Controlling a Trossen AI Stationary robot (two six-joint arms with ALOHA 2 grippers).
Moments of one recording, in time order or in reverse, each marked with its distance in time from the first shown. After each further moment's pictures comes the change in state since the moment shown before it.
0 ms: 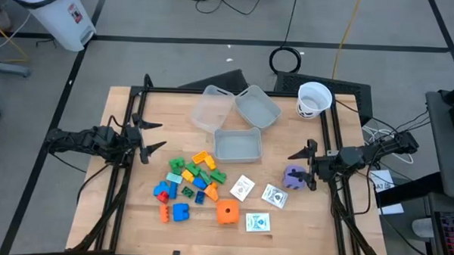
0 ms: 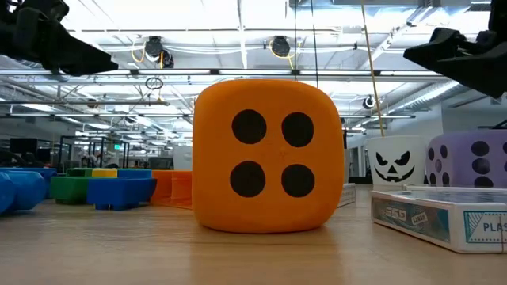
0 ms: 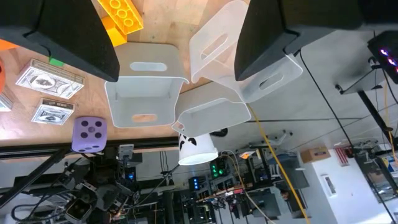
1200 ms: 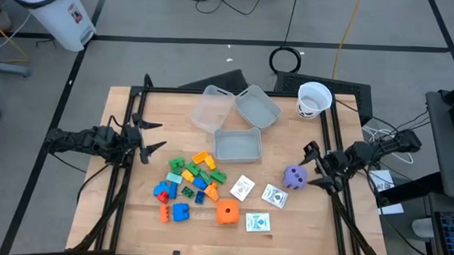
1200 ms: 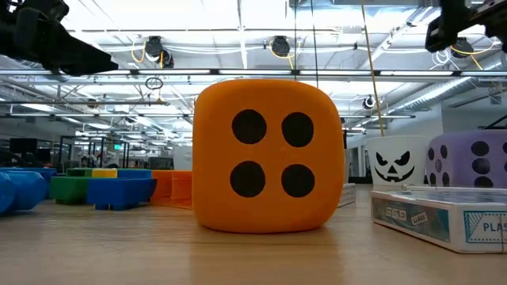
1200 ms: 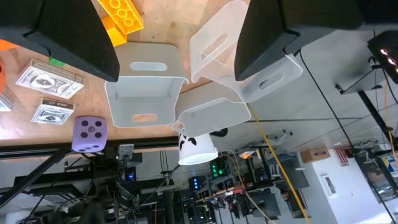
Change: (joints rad) left arm 0.000 0.000 0.000 0.000 0.000 0.000; right arm 0.002 0.084 0.000 0.466 -0.249 0.673
